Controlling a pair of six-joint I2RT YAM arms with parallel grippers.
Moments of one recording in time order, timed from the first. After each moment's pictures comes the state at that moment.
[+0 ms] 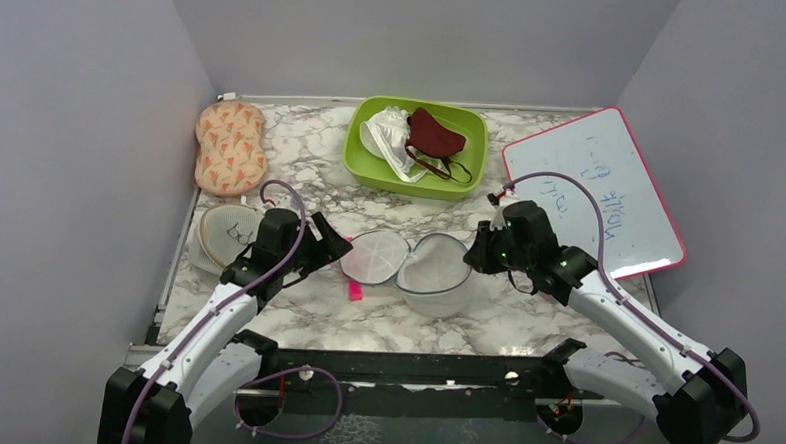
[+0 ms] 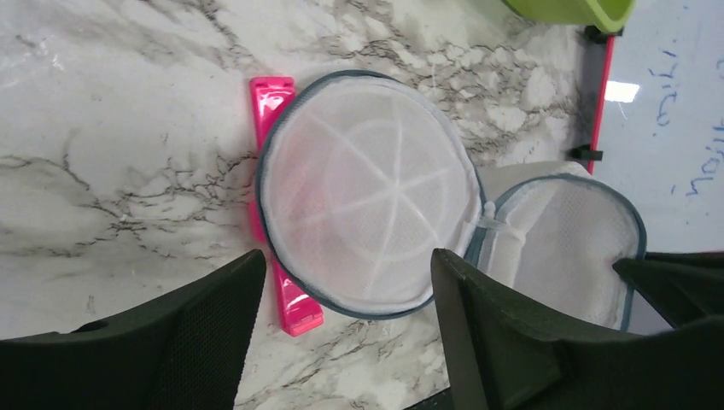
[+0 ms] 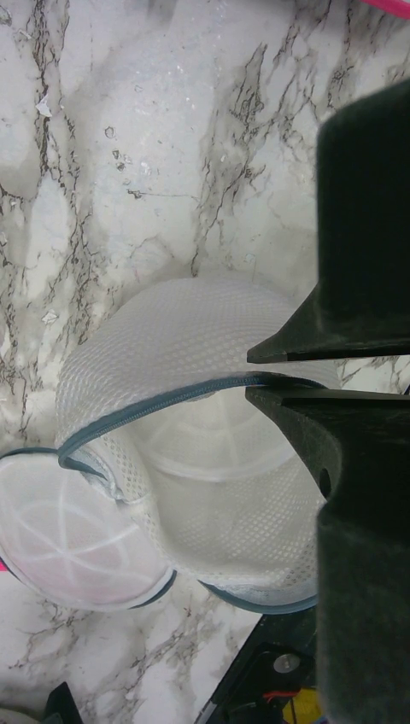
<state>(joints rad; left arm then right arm) -0.35 0.85 0.48 -0.27 0.21 -0.79 0.60 1.01 0.73 -0.44 -0.08 0.40</state>
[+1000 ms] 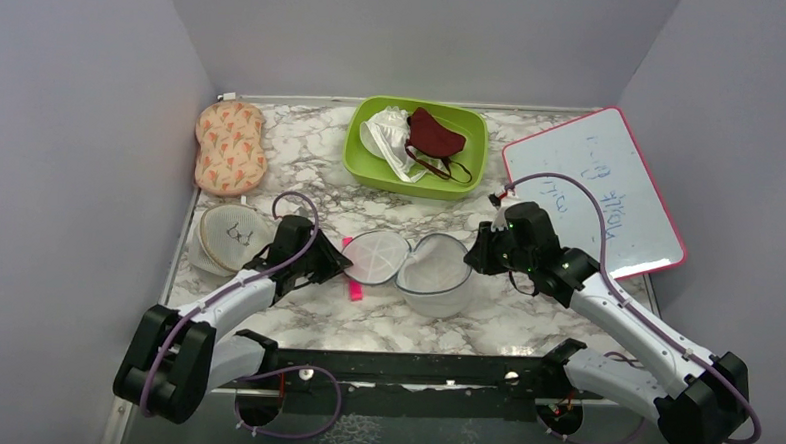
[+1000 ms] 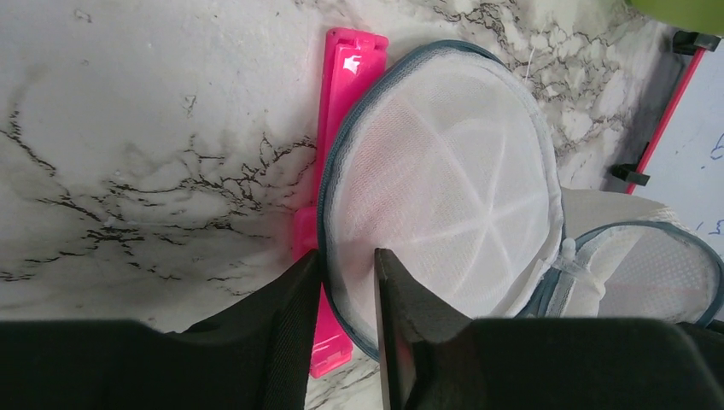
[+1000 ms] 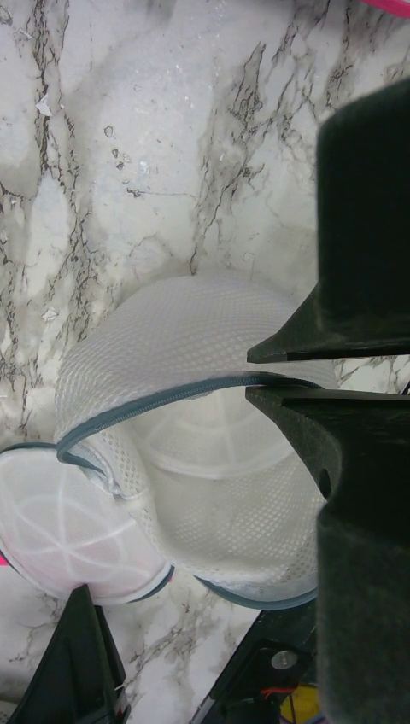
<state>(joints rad) -0.34 1.12 0.37 -0.04 0.22 -0.98 0.60 0.99 0.72 -0.44 -0.08 0.40</state>
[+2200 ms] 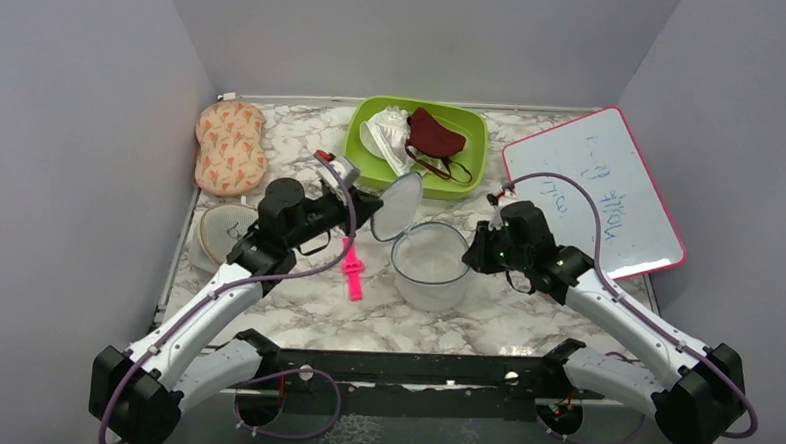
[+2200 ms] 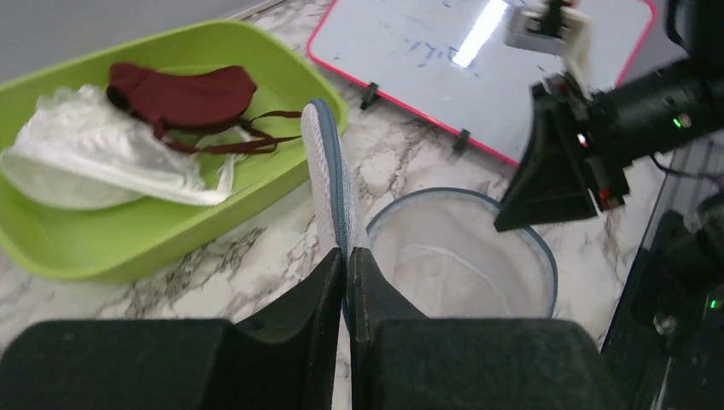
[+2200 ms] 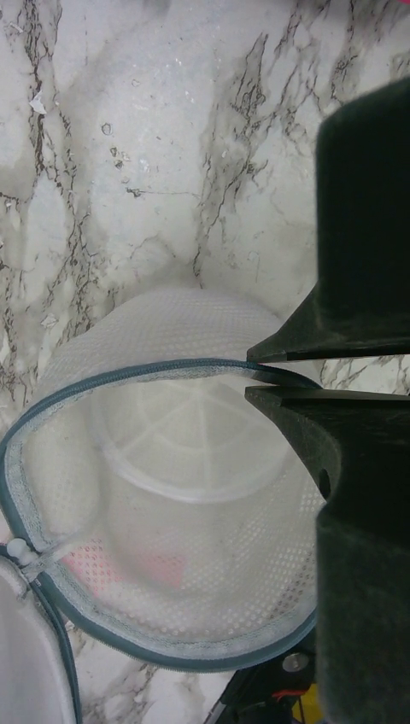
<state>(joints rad) -0.48 0.93 0.71 0.11 0.40 -0.16 0.60 1.02 0.72 -0.42 -0.07 0.42</state>
